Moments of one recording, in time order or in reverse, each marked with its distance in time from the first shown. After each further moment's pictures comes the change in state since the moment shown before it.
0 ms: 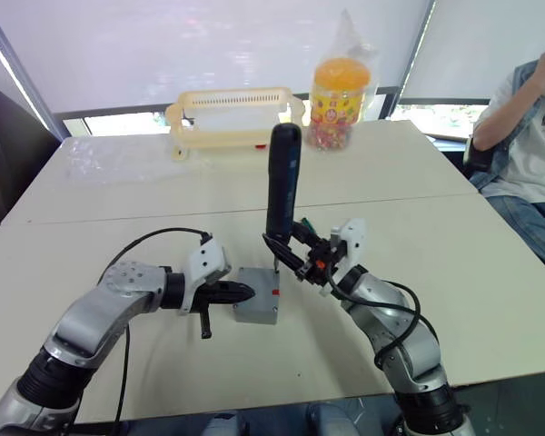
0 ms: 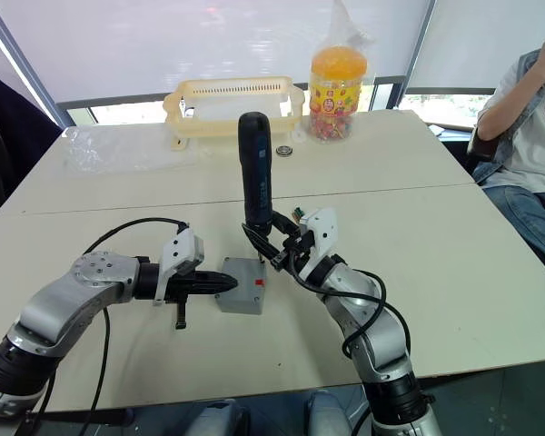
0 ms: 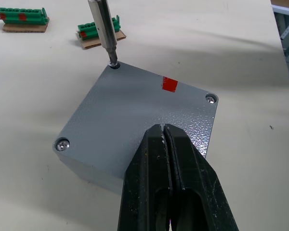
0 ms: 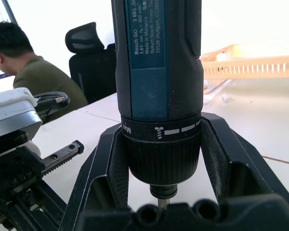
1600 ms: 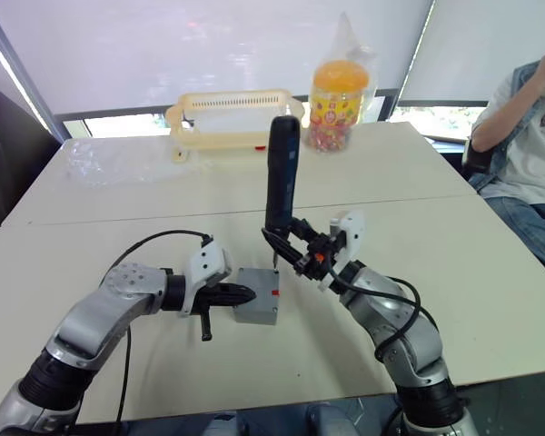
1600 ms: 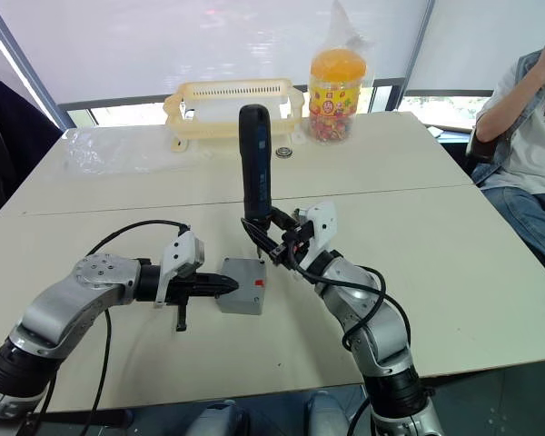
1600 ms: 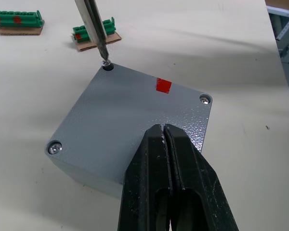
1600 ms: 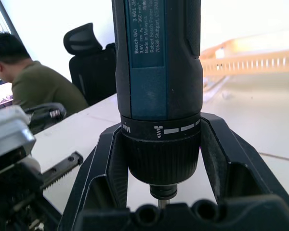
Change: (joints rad) left arm 0.011 -0.005 -0.006 0.009 0.003 -0.024 -0.004; right arm -0.025 0.007 -0.008 -0.008 0.063 0.082 -0.047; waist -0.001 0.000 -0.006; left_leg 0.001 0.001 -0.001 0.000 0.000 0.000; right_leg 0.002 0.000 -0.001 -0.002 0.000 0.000
